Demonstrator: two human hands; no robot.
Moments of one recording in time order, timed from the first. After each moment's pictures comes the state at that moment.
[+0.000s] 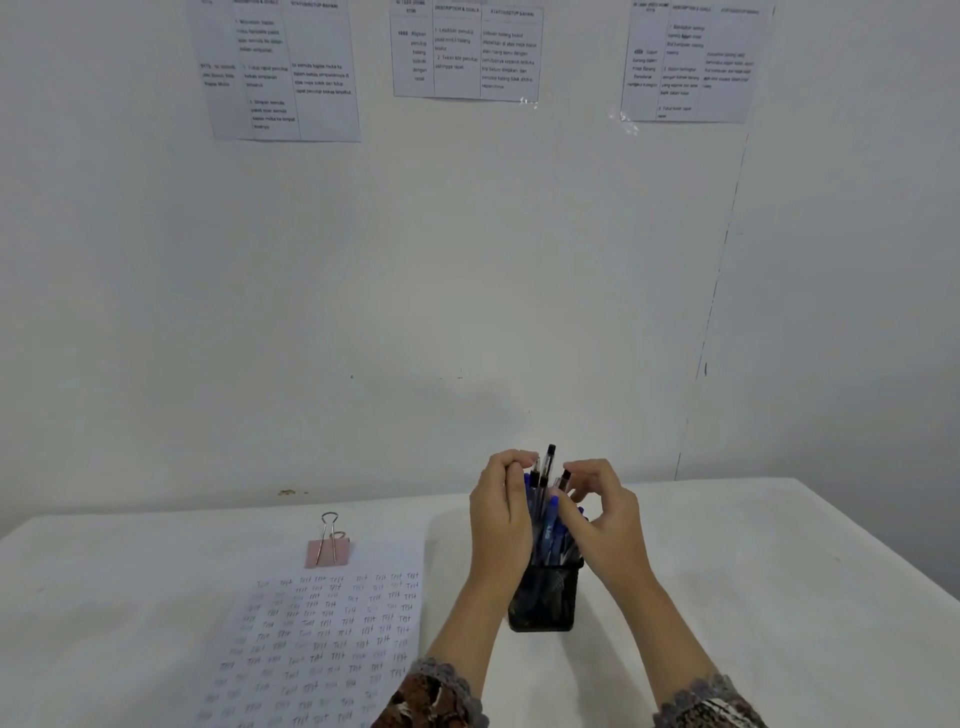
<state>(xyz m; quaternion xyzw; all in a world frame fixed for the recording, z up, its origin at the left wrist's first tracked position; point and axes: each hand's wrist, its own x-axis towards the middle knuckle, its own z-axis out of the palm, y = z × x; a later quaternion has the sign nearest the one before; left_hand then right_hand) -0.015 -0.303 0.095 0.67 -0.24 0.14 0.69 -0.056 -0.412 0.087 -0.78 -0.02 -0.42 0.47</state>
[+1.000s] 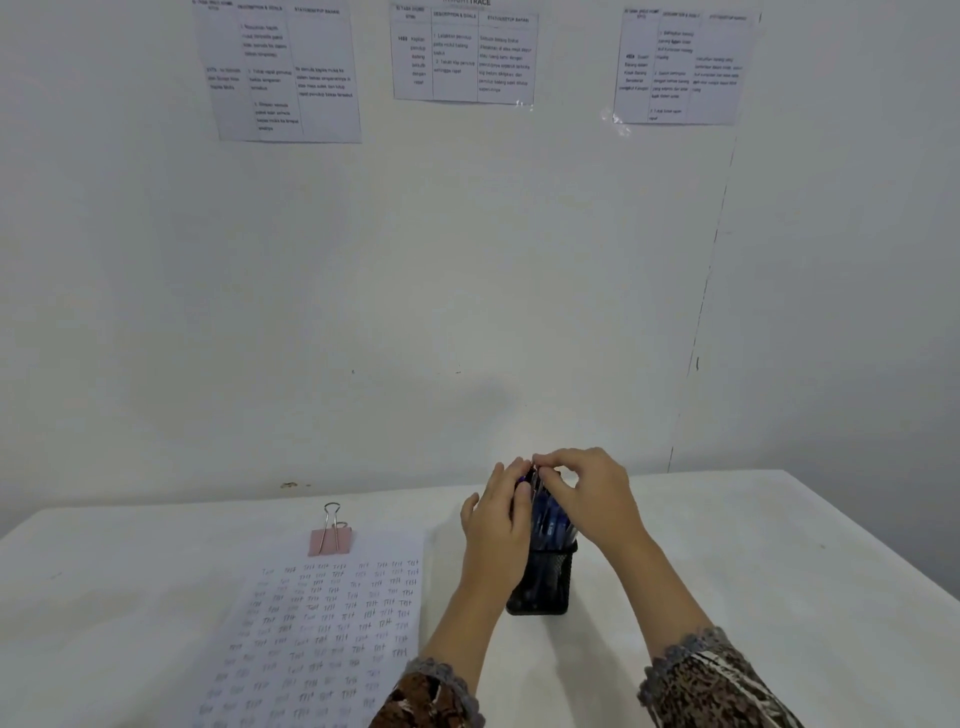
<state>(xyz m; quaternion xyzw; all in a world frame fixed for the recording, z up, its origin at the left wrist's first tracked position) -0.018 -0.298 0.069 0.78 -0.28 0.12 0.55 -0.054 -0.410 0.116 -0.89 0.06 -0.29 0.34</state>
